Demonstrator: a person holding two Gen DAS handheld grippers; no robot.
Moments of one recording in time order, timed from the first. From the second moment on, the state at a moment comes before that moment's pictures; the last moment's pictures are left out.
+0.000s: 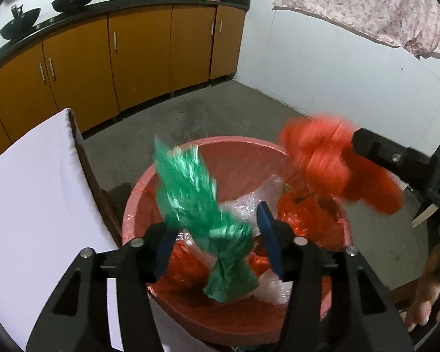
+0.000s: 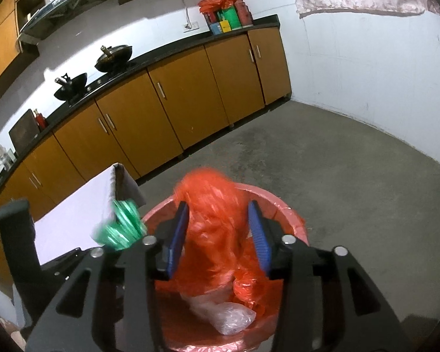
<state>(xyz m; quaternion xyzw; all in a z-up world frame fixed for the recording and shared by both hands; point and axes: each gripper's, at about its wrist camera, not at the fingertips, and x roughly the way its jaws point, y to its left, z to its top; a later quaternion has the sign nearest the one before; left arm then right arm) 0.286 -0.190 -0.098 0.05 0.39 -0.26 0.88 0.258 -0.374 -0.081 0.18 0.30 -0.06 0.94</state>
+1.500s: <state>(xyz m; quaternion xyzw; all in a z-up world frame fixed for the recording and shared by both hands) 0.083 0.019 -0.021 -0.01 0.20 0.00 0.98 0.090 -0.229 -0.037 0.03 0.20 -0.05 0.98</state>
